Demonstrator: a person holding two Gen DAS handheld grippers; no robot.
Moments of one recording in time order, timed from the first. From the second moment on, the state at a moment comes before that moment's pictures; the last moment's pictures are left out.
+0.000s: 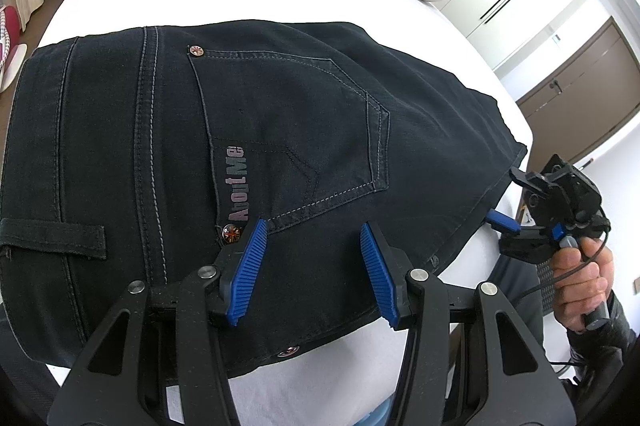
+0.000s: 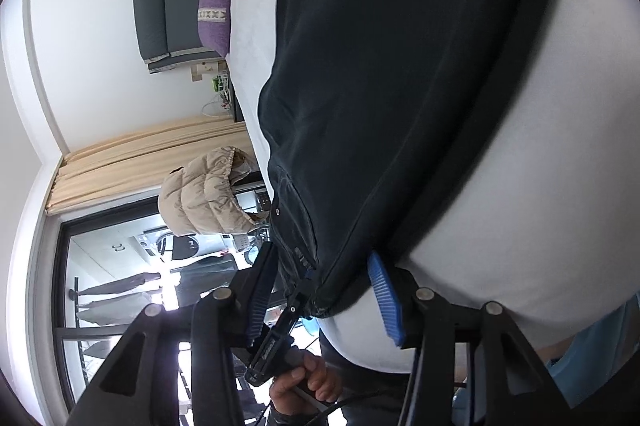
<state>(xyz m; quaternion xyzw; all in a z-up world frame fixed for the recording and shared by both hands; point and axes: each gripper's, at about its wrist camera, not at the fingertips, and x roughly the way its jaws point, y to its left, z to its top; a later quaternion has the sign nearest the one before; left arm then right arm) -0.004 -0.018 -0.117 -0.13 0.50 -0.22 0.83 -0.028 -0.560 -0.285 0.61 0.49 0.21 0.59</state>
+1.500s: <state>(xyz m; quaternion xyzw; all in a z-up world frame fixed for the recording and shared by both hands) 0.066 -0.063 -0.121 -0.09 0.53 -0.20 0.82 0.121 -0.736 -0.307 0.62 0.40 0.09 0.67</state>
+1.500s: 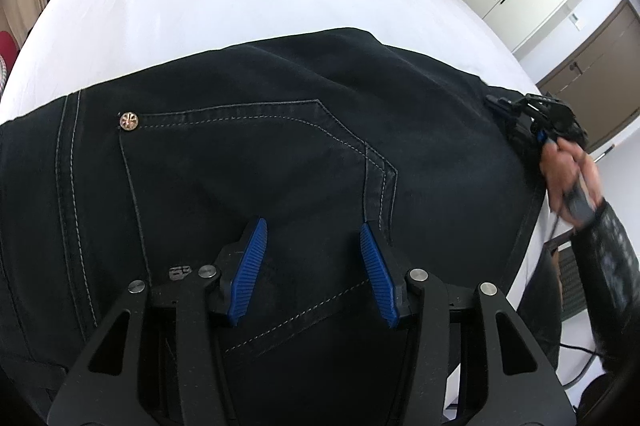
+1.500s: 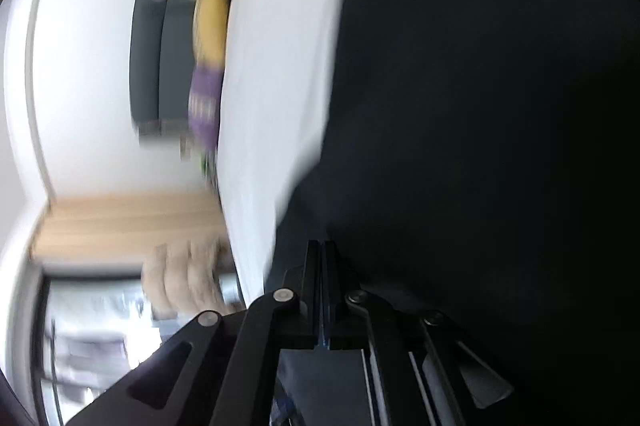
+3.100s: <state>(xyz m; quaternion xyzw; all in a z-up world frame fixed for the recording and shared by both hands) 0.042 -0.052 -0.083 -0.13 0.47 -0.18 0.86 0.078 -0.604 -0.209 0.51 0.44 0.25 0.70</state>
